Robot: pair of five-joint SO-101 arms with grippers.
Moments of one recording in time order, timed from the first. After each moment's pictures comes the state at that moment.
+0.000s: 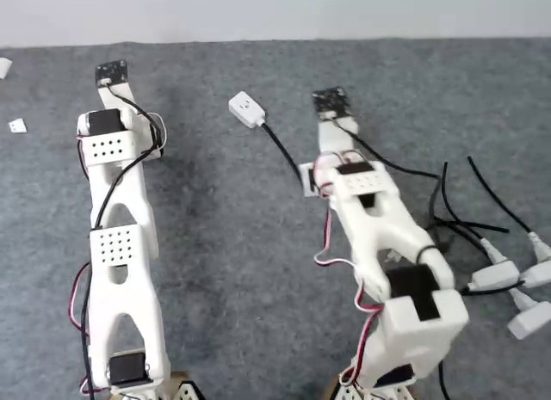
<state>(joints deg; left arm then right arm) -14.3 82.1 -93.6 96.7 11.9 -14.7 13.4 20.0 33.2 2.6</state>
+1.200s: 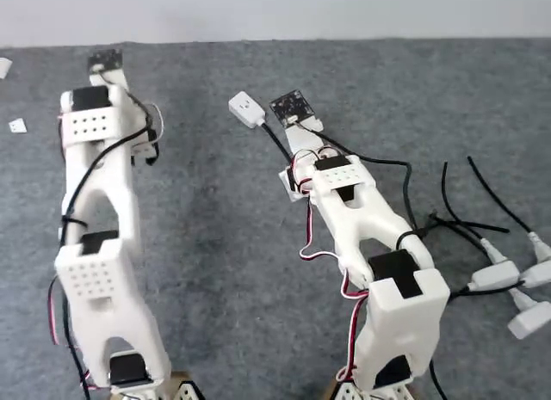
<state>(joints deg) -13.5 38.3 -36.6 91.4 13.2 -18.6 21.2 13.5 34.9 14.4</state>
